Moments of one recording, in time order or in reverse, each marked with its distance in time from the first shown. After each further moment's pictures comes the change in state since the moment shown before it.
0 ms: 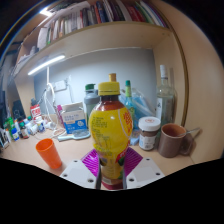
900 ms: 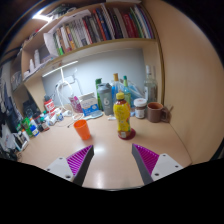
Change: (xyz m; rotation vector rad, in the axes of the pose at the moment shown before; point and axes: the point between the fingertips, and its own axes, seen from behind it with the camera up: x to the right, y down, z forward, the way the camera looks) arm -0.065 0.026 -0.239 -0.201 0.045 0.110
